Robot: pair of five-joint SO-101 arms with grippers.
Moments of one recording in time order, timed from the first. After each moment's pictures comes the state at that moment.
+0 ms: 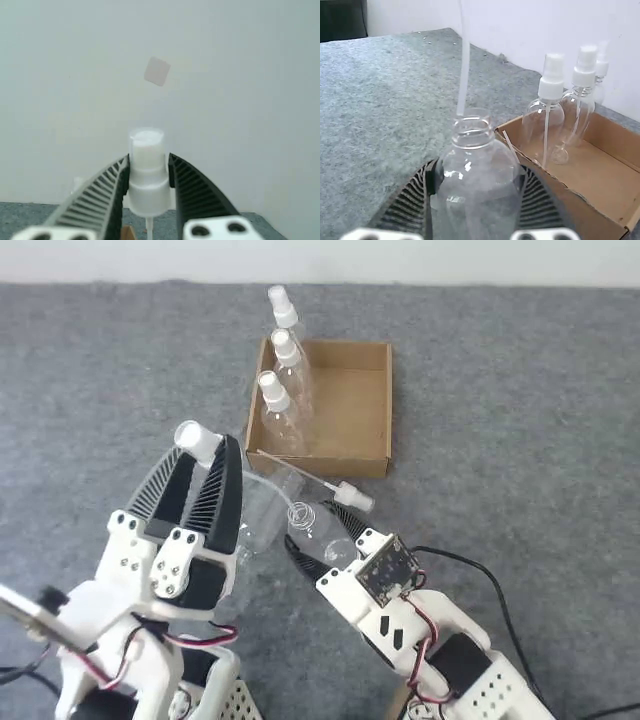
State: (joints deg) left arm 13.7 -101.8 58.2 45.1 23.3; right arm -47.1 -102.7 95.1 30.1 5.1
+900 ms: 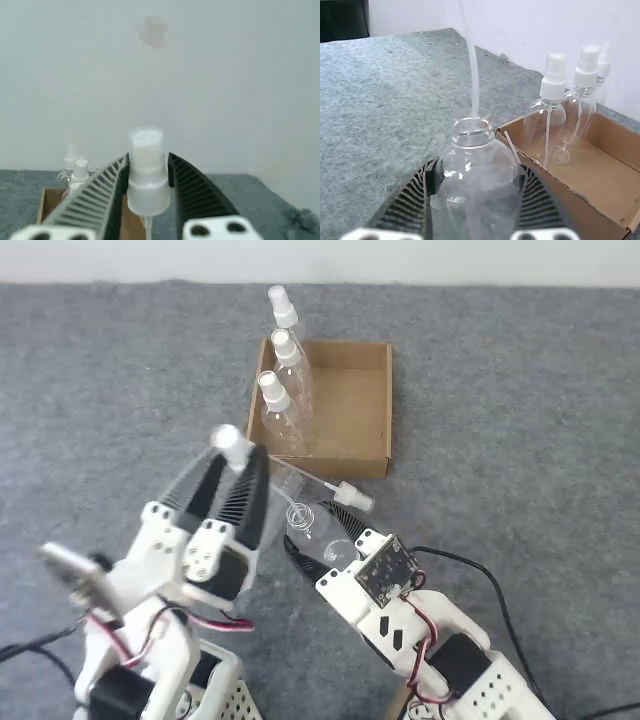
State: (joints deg) left arm 17.0 -101.8 63.8 46.2 22.2; right arm -47.5 -102.7 95.1 30.1 5.1
